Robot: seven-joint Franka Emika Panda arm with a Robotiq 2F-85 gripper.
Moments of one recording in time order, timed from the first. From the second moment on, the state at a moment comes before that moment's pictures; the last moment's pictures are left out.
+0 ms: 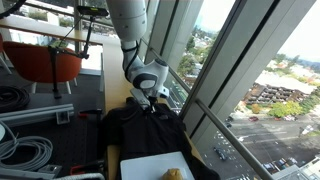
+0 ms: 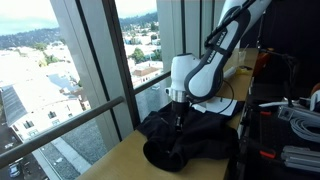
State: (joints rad) arm 0.16 0.74 0.09 -1.96 0.02 2.78 -0.16
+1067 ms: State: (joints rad) arm 0.26 0.80 0.10 -1.87 0.02 2.77 -0.12
